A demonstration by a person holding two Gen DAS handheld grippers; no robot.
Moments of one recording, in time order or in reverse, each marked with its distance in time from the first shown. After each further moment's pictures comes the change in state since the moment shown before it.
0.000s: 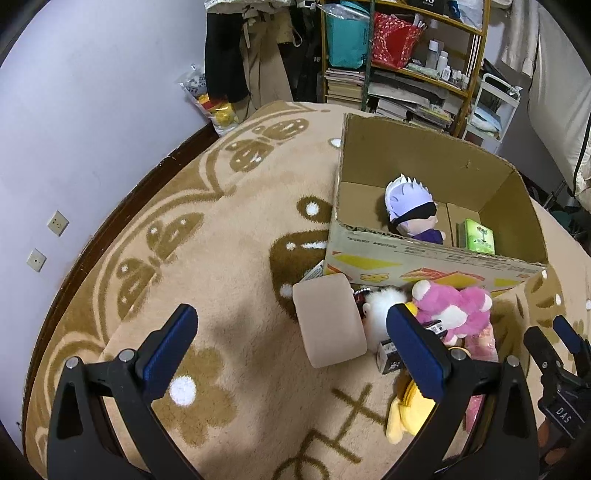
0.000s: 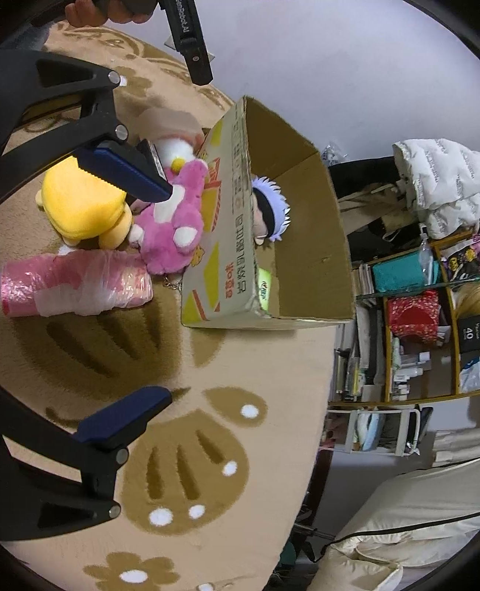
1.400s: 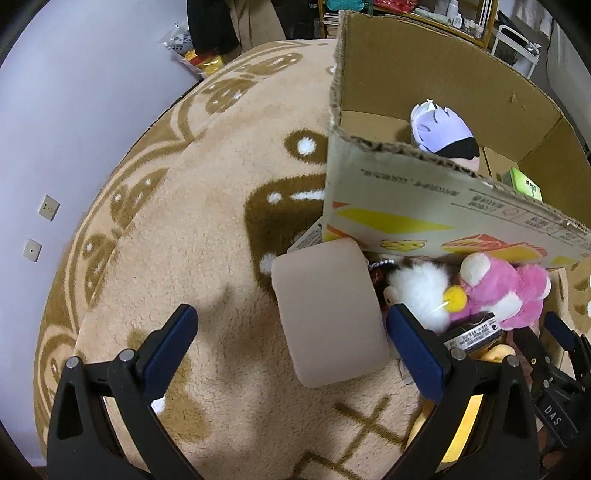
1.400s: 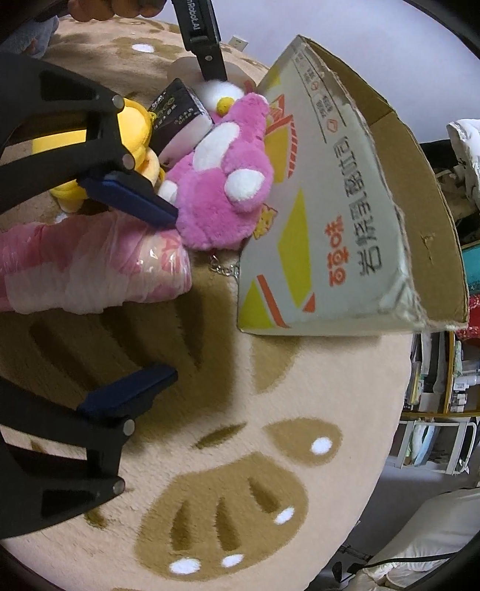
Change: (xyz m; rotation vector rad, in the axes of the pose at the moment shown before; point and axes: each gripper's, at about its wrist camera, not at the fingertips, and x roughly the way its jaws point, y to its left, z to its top) left arm 0.084 -0.013 -0.005 0.038 0.189 0.032; right arm 0.083 -0.004 -0.023 -0.010 0.228 -0.006
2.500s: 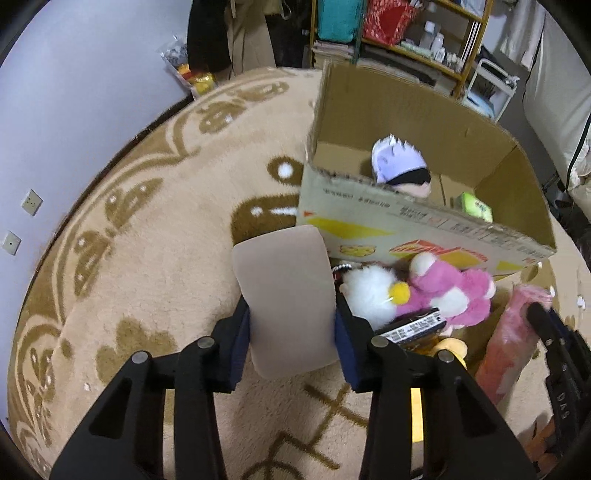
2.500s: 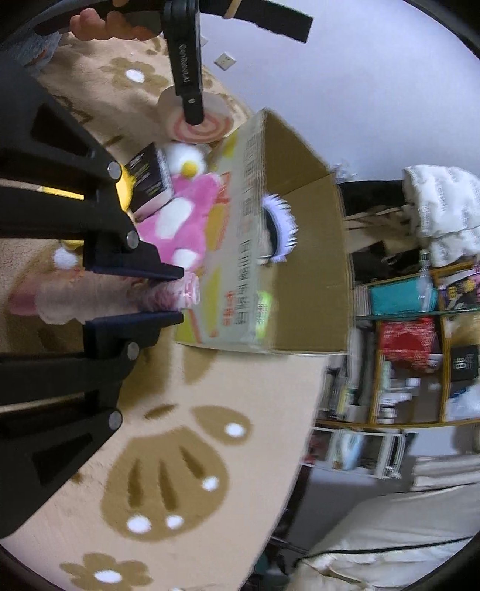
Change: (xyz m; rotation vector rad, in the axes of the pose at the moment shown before) left arm -0.046 0.005 -0.017 -0.050 -0.115 -0.123; right arm -0.103 0.032 -0.008 -0.097 -0.287 0.024
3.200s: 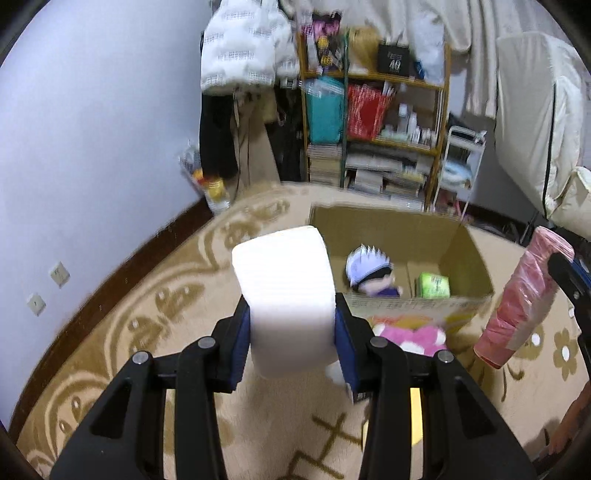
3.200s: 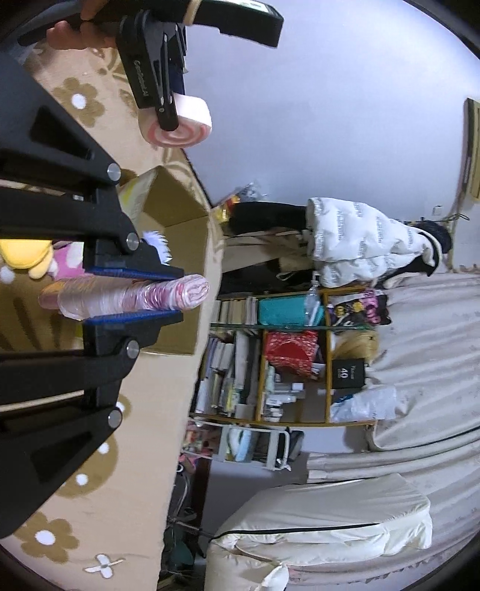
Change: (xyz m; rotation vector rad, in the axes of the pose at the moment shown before) left arm -0.117 -0.014 -0.005 0.082 -0.412 0.041; right arm -0.098 0.029 0.044 -0.072 -0.397 -0.011
